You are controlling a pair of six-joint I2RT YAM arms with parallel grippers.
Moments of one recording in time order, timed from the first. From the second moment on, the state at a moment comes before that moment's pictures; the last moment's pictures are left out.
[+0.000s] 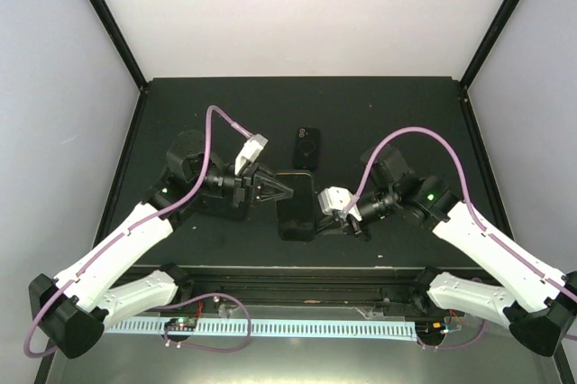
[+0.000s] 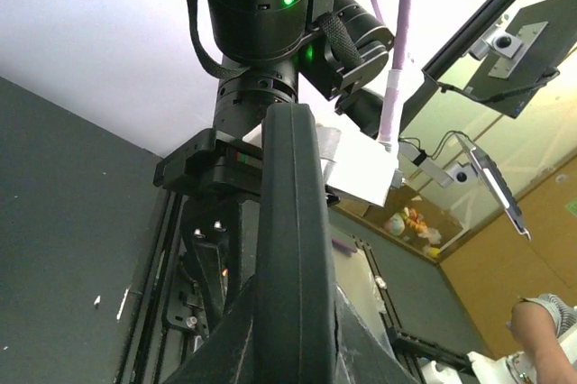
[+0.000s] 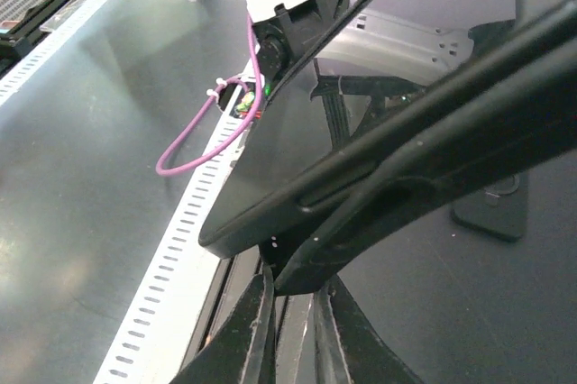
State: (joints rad) left arm -0.60 0.98 0.88 0.07 1.16 -0.63; right arm 0.77 1.03 1.05 -0.85 -0.87 -0.70
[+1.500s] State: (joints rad) left arm -0.64 0.94 0.55 0.62 0.85 -0.72; right arm 0.64 1.12 1.14 -0.77 -0.69 -0.17
